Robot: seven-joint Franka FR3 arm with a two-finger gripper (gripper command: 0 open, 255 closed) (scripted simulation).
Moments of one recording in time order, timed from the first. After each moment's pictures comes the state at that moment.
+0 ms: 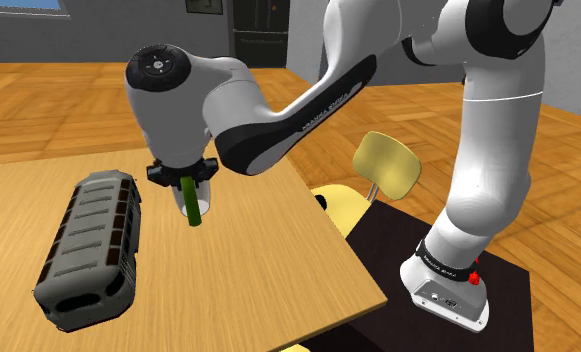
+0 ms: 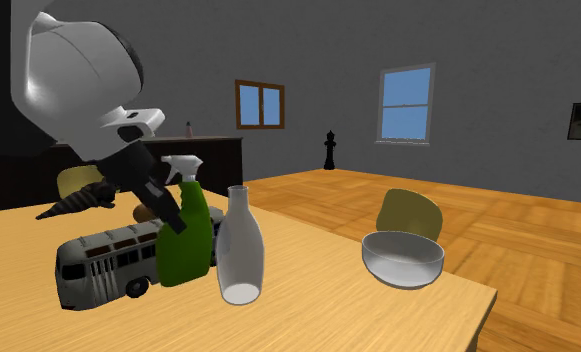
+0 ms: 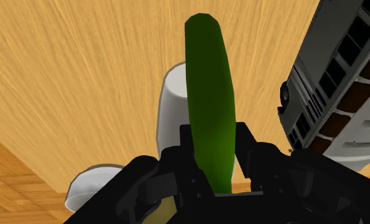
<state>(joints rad) -0.17 0.38 0.99 -1.88 -0.95 2.04 1.77</state>
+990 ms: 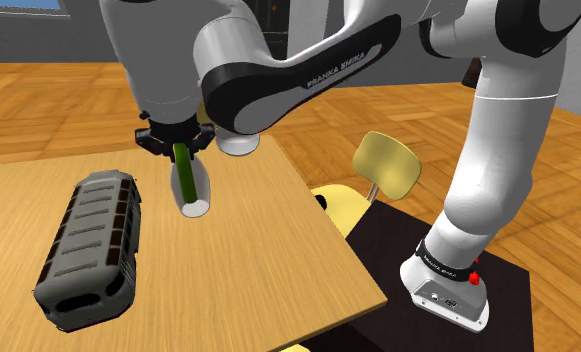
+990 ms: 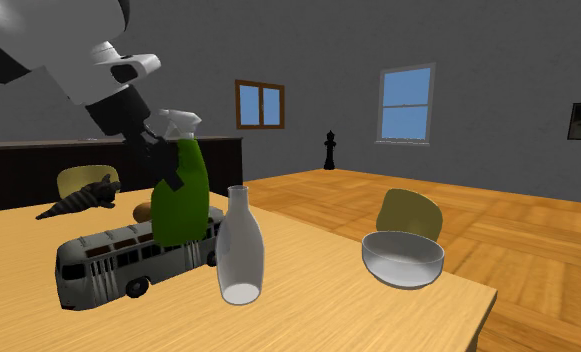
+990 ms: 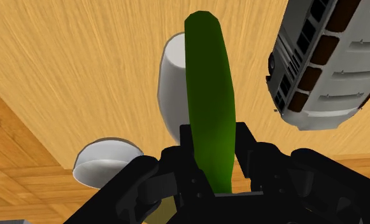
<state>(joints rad) -0.22 0.28 1.05 -1.78 -0.82 1.94 1.64</state>
